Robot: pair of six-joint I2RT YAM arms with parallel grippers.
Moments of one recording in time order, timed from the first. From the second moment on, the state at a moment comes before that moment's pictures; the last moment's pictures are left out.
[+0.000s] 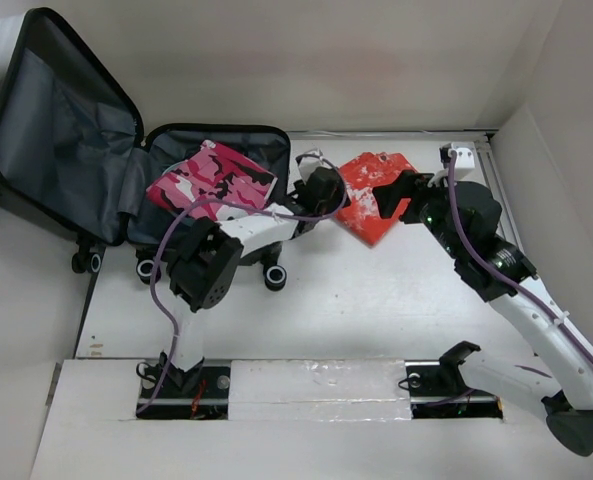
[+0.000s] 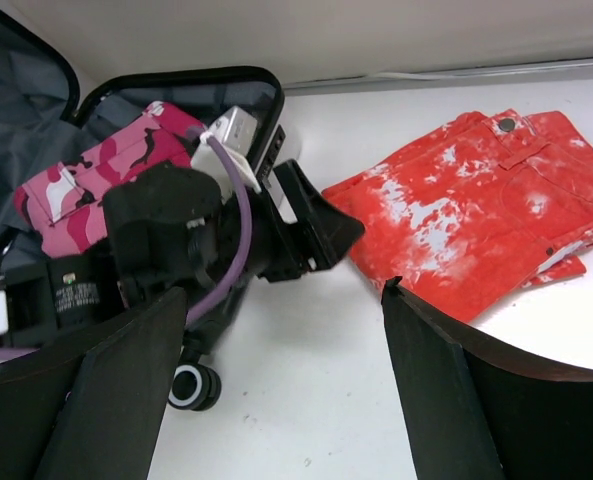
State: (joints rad) left arm -0.73 2.02 1.46 0.01 -0.33 -0.79; right arm 0.55 0.94 1.10 -0.30 0.20 0.38
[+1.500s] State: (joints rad) left arm -0.70 2.29 1.57 0.15 -0.09 -1.28; right arm 0.55 0.77 1.03 -0.31 0.16 0.38
